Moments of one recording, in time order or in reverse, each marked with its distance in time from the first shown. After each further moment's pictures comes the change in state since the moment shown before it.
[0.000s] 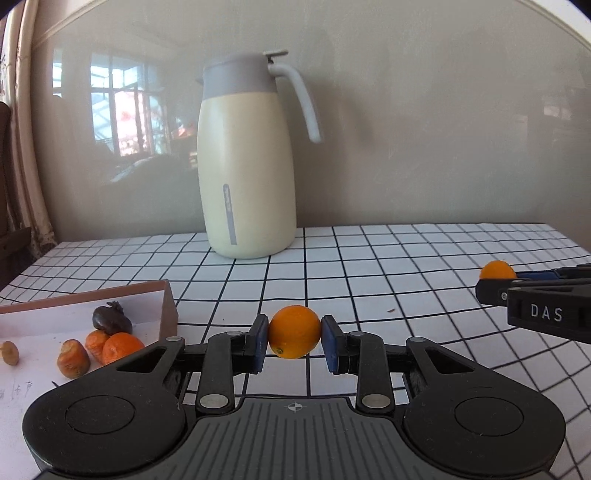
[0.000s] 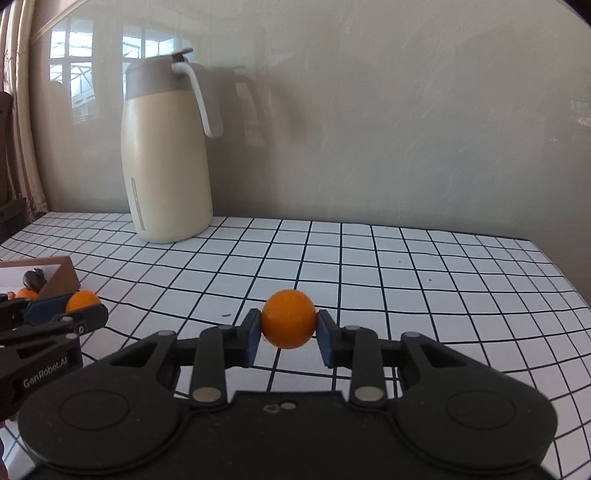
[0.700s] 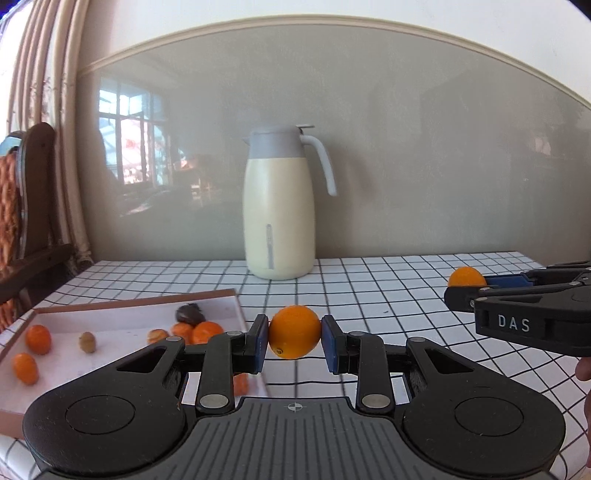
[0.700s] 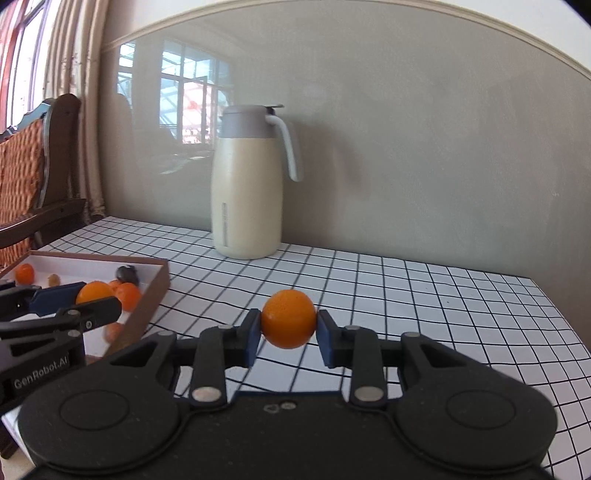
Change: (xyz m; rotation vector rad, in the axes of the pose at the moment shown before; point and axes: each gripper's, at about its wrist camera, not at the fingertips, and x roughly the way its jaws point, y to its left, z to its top) left arm -0.123 0.056 -0.022 -0.025 -0.126 0.000; right arm -0.101 0.071 -0.014 -0.106 -0.099 0.086
